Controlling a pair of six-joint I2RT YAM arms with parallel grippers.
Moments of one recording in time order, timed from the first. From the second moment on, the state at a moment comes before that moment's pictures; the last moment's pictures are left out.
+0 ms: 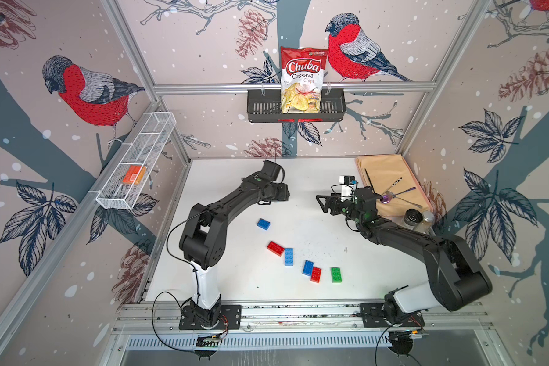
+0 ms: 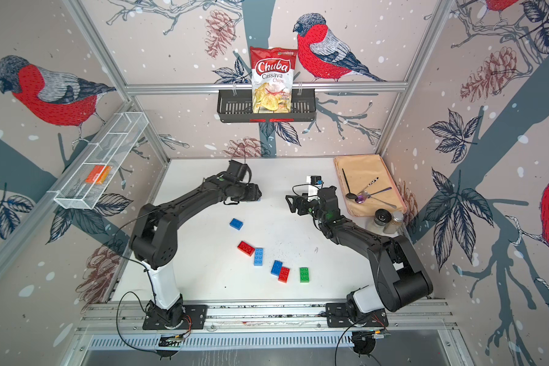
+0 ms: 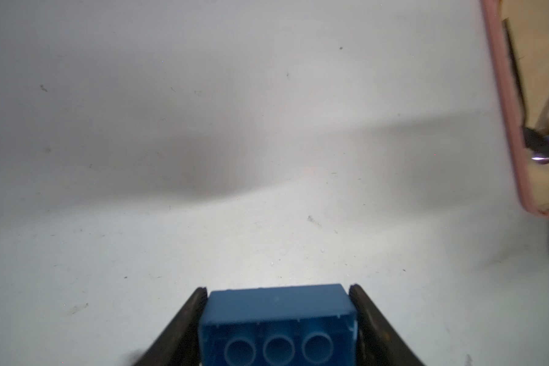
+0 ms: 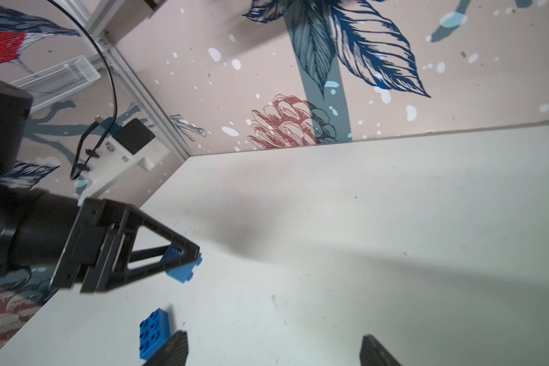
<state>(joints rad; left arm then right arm) -0.44 1.85 1.43 -0.49 0.20 -0.42 0.41 1.45 0.64 0.49 -0.33 0.31</state>
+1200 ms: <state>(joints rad) -0.37 1.60 1.13 -0.14 1.00 -0.52 0.61 1.82 0.63 1.49 -0.72 -0.03</state>
